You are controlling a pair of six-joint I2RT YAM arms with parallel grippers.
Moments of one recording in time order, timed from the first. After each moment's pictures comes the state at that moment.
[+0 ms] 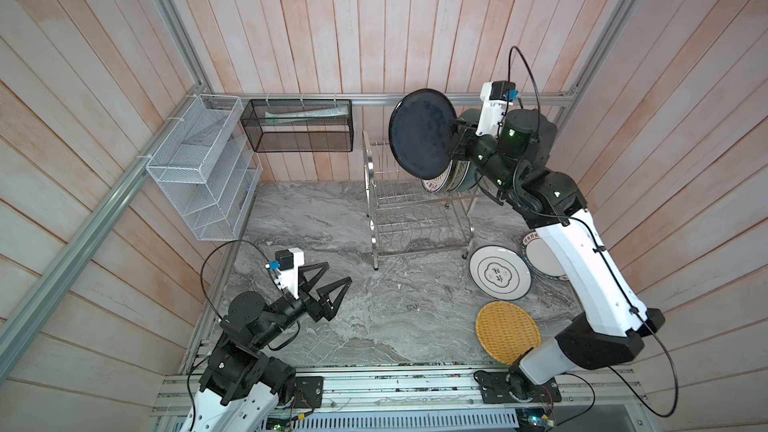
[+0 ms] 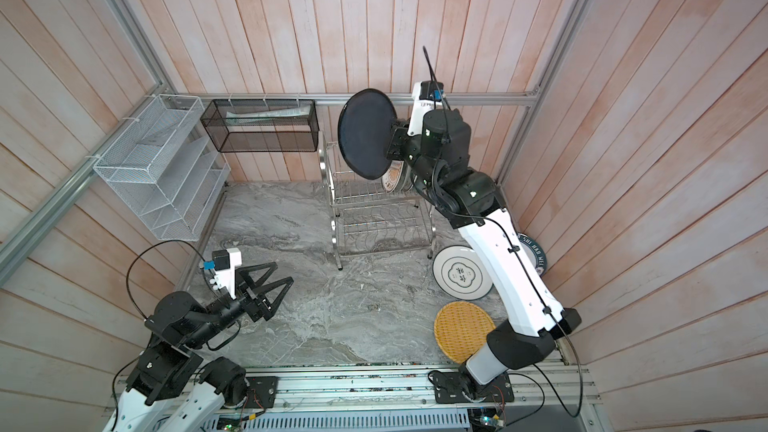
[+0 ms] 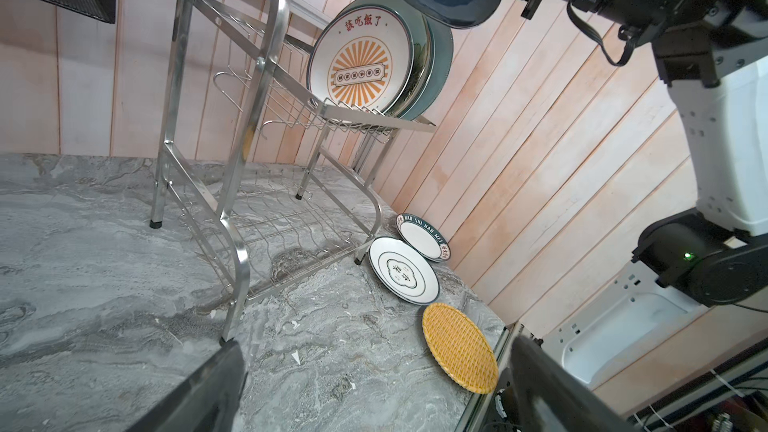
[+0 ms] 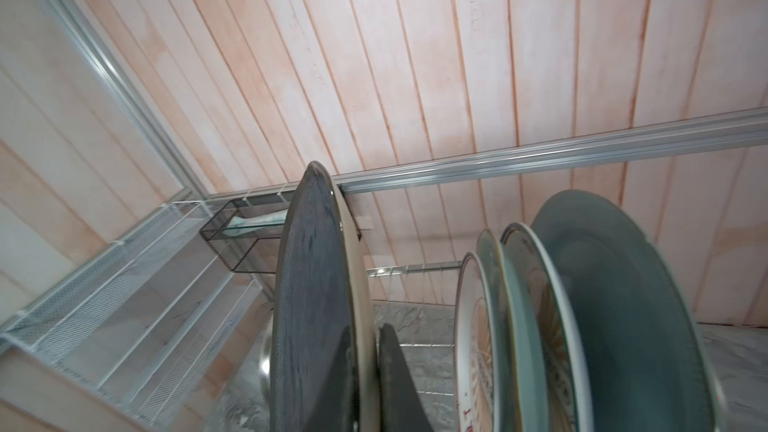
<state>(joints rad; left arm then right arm) -0.43 0.34 0.59 -0.28 0.41 -0.44 0.64 1.62 2.18 -0.62 0.29 0.33</state>
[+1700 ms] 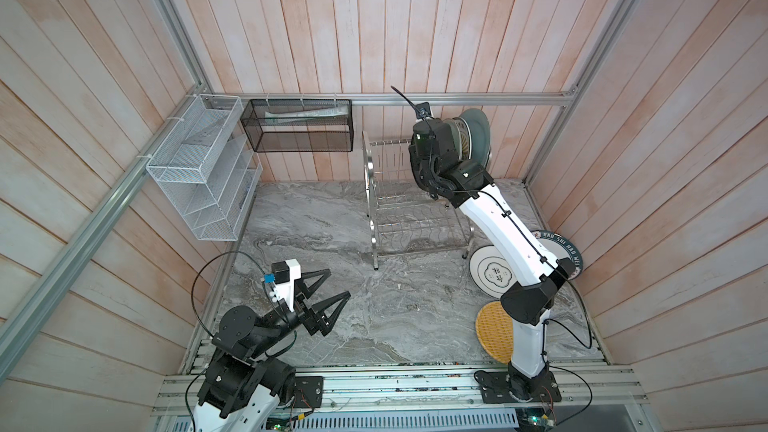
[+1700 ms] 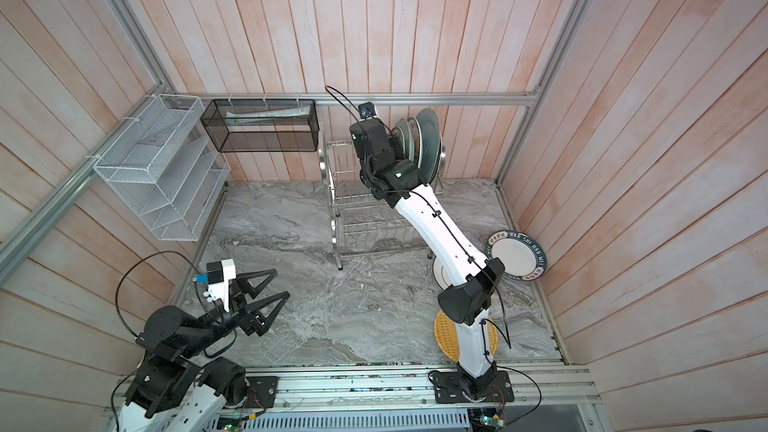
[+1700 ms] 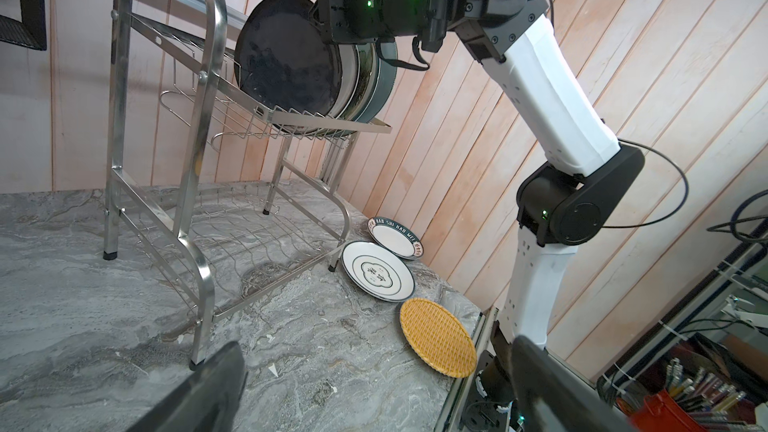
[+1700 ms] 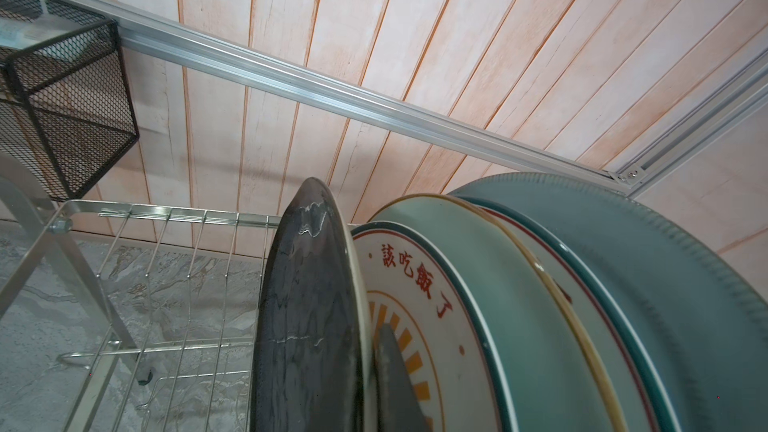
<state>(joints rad) -0.39 0.22 0.53 -0.23 0.55 -0.43 0.72 1.98 2.36 -0.70 0.79 -0.08</state>
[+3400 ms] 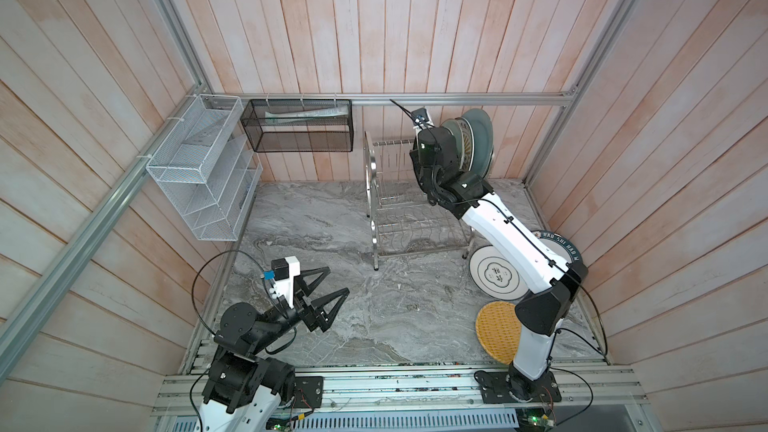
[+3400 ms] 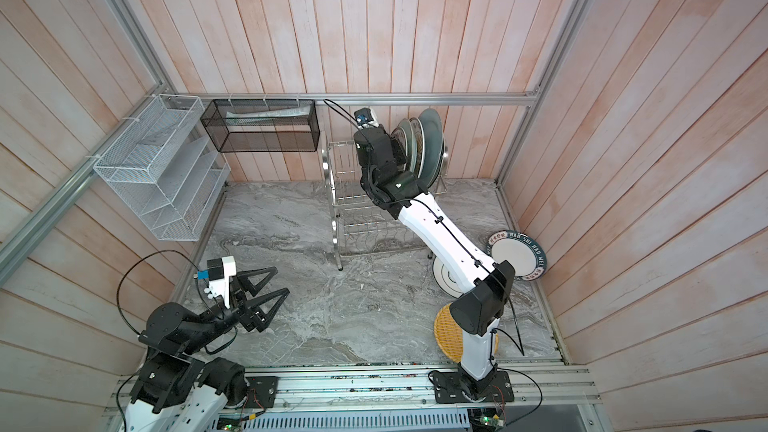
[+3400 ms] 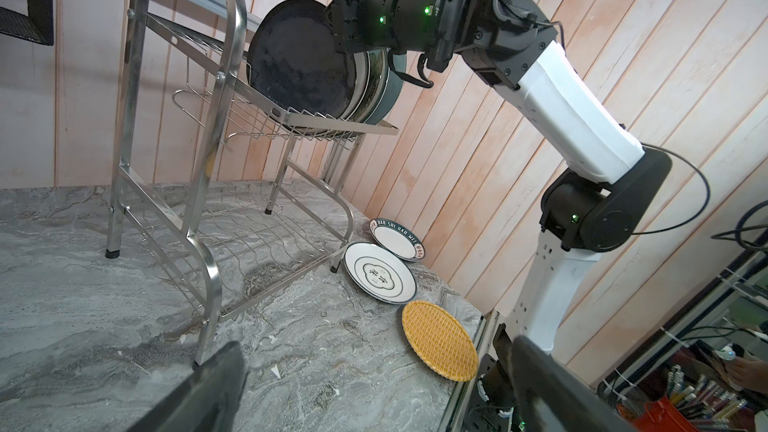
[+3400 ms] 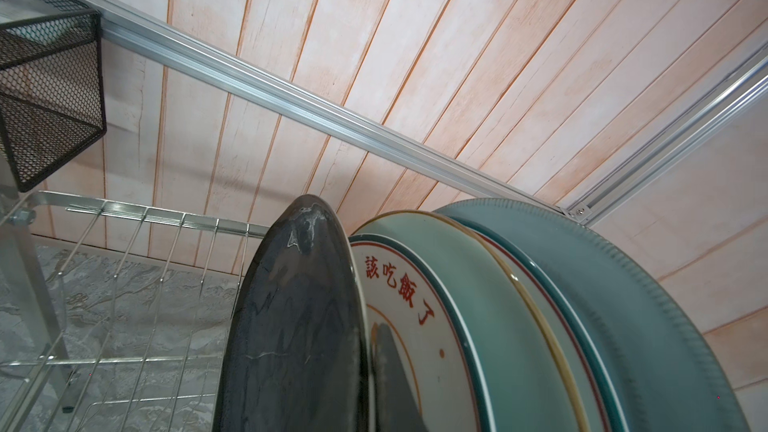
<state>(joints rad) -0.30 0.25 0.51 -0.19 0.63 -0.46 0.73 1.86 2.09 -0.42 0.84 -0.30</state>
